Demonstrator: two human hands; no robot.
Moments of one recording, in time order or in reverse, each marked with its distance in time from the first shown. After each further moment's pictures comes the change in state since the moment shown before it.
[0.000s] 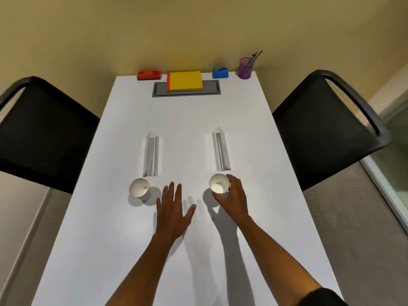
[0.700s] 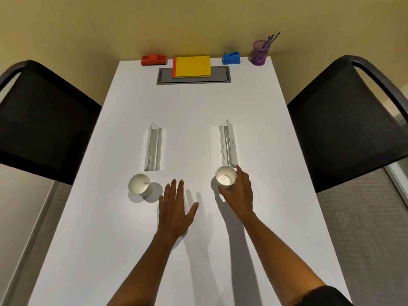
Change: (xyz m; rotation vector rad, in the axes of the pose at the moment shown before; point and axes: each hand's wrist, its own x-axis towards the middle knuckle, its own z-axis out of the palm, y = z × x) left_hand 0.019 -0.006 0.022 -0.070 -0.008 -0.056; right_hand 0.035 0.021 0.019 -0.020 0.005 -0.004
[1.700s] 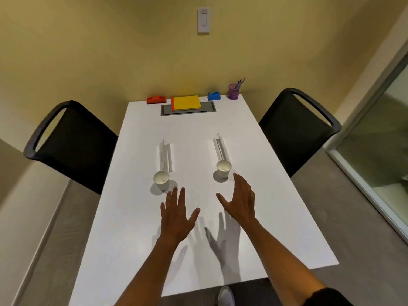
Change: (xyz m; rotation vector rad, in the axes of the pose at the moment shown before) left_hand -0.163 -0.040 -0.087 0.022 0.076 0.194; right_hand -0.203 -0.068 -0.046 -0.289 0.189 -0.153
